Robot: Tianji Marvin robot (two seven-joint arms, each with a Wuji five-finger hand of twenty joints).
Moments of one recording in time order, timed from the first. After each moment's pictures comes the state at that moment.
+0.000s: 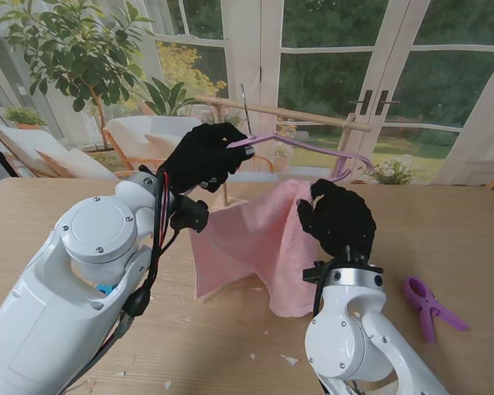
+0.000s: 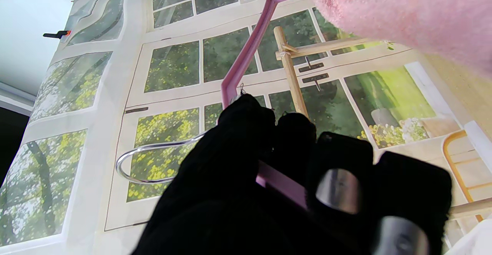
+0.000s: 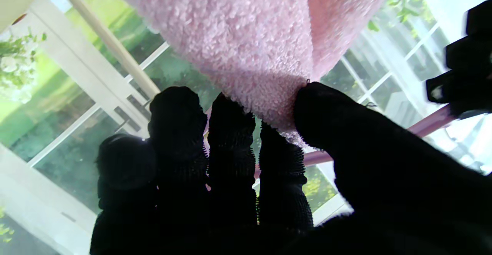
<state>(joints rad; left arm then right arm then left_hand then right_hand) 1.30 -1.21 -1.14 -2.05 -0.21 0.51 -0.01 -1.73 -1.23 1.13 -2.08 -0.69 0.47 -0.56 1.20 -0.30 0.26 -0.12 0.61 0.30 0.98 0.65 0.96 0.33 1.03 1.05 1.16 0.35 1.58 1.09 1.07 0.51 1.80 1.23 0.50 -0.60 0.98 -0.14 0.85 -0.14 0.98 0.49 1.06 0.02 1.09 0.60 1.02 0.12 1.22 0.62 0.70 0.18 1.62 0.72</state>
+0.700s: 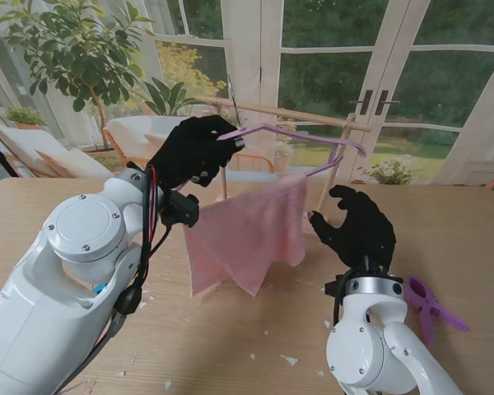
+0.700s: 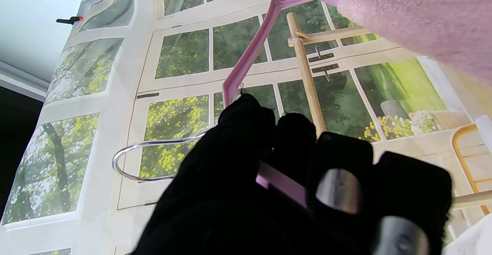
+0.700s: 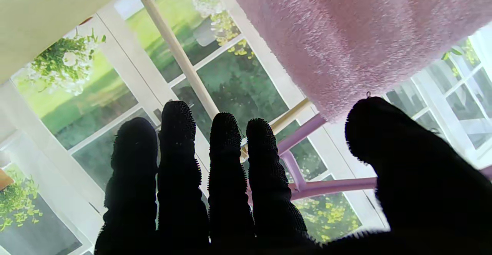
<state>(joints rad) 1.31 -1.20 -1.18 -2.07 -0.25 0.50 0.01 -1.83 -1.20 1.22 -2.11 -0.76 0.50 -0.45 1.19 -0.30 0.26 -0.12 0.61 0.30 0.98 0.65 0.96 0.33 1.03 1.05 1.16 0.35 1.58 1.09 1.07 0.51 1.80 1.23 0.27 -0.49 0.84 -0.11 0.52 0.04 0.46 0.50 0.58 0.06 0.80 0.43 0.58 0.15 0.80 0.51 0.39 0.17 1.36 0.69</state>
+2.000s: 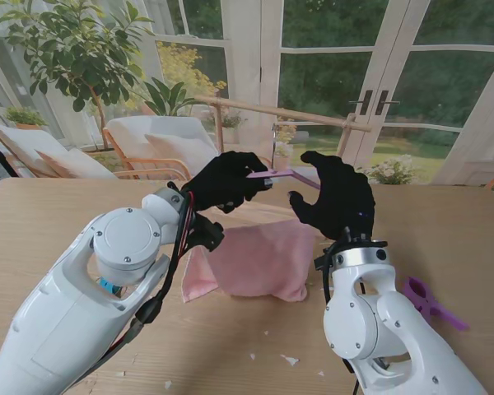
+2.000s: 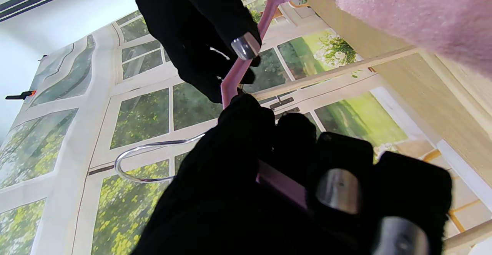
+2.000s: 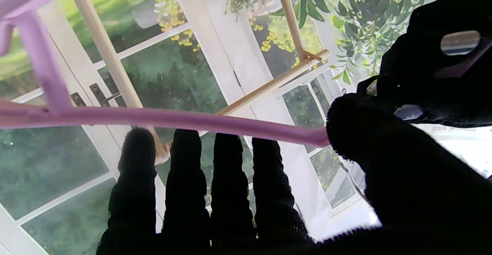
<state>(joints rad) 1.26 -1.18 -1.04 -1.94 -0.10 0.43 -0.11 -1.66 -1.15 1.17 -2.08 -0.88 0.41 -0.31 1.19 -0.30 0.26 -0.12 0.61 0.30 0.98 0.65 0.97 0.33 1.03 1.05 1.16 0.35 1.58 1.09 1.07 0.51 1.80 1.23 0.32 -0.54 0.94 -0.08 0.43 0.00 0.47 0.49 0.50 0.03 0.67 0.34 0.45 0.06 0.54 0.35 0.27 0.15 0.82 0.56</state>
